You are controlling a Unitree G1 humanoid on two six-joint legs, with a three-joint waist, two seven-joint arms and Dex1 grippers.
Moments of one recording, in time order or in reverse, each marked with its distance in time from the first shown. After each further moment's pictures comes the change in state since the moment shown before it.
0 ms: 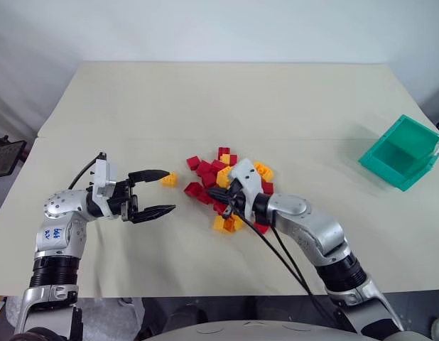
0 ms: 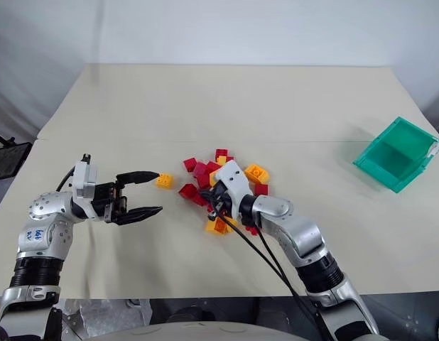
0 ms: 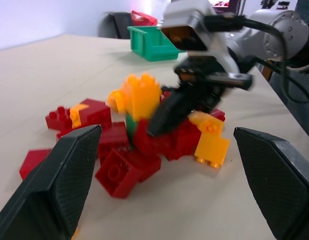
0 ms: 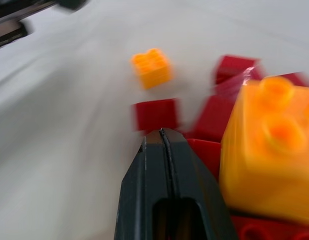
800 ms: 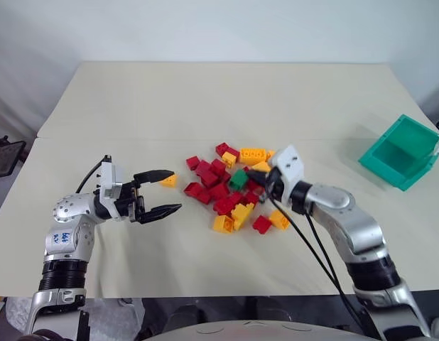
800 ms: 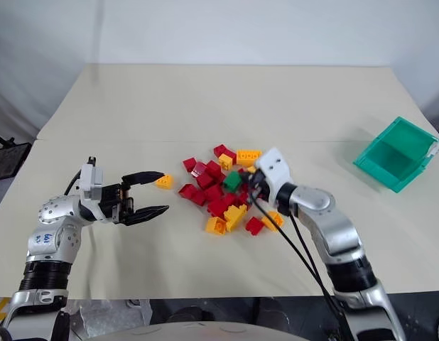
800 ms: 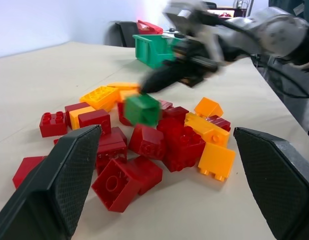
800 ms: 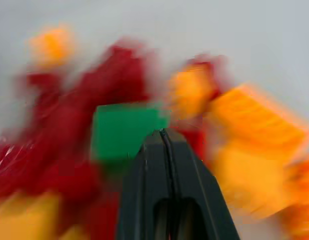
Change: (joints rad) left arm 0.008 -0.047 -0.004 -0.025 0.001 -0.010 0.039; right arm 0.157 -0.218 -0.103 -0.158 -0.079 -0.005 0.125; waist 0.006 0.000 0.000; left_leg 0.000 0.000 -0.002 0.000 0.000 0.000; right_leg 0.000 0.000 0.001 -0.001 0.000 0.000
